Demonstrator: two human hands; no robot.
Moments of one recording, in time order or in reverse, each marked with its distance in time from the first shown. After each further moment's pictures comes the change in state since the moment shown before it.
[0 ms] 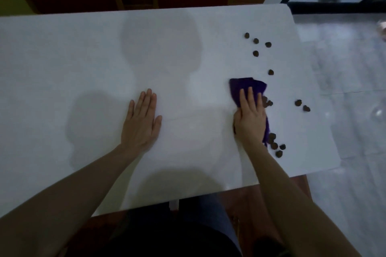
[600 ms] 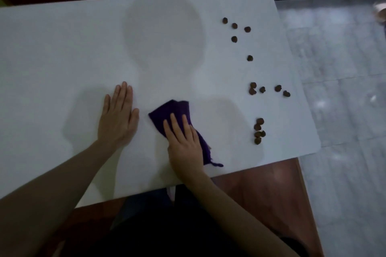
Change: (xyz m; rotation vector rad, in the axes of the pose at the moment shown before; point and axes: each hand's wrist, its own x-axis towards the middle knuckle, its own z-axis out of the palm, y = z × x) left_hand -0.005 0.010 0.007 0.012 0.001 -0.046; right_hand -0.122 -0.067 0.036 0.057 -0.127 -0.397
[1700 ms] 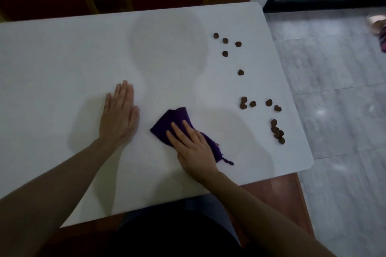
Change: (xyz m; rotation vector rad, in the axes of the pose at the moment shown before) left_hand 0.045 0.028 -0.005 -0.057 0.072 -0.011; right_hand 0.019 0.069 -0.037 -0.003 -0.074 -0.241
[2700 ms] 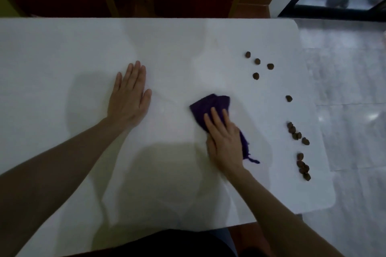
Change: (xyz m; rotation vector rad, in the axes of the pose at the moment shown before) left_hand 0.101 -0.050 -0.022 0.028 -0.040 0.019; right_hand 0.089 0.039 -0.018 0.002 0.137 0.239
